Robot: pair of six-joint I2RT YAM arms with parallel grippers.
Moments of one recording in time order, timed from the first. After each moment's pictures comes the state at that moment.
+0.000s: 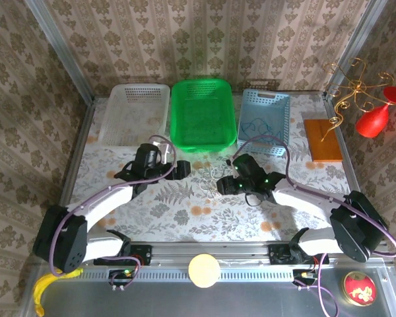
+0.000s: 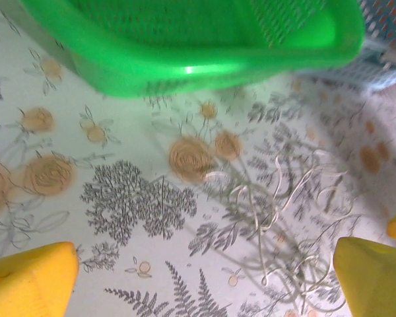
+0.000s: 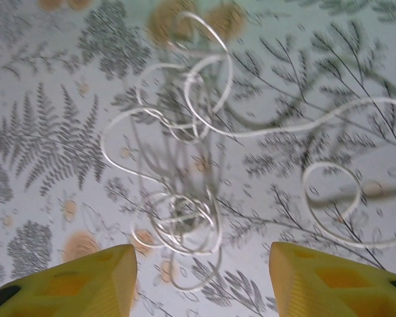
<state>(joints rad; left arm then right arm) -0.54 1.25 0.64 -0.07 0.26 -0.41 0.68 1.31 0.67 -0.23 -0.08 0.49</state>
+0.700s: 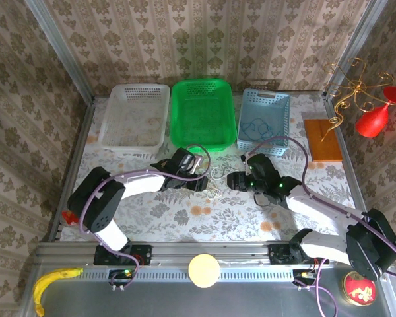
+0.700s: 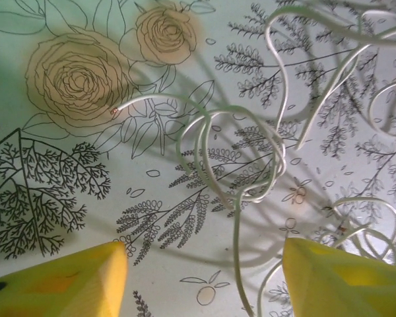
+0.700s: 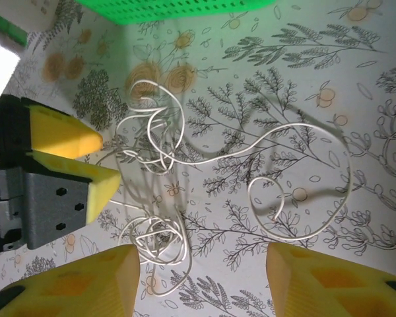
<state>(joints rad) -0.76 1.64 0.81 -0.14 0.18 -0.32 0.59 1.15 0.60 -0.21 -0.07 0.53</state>
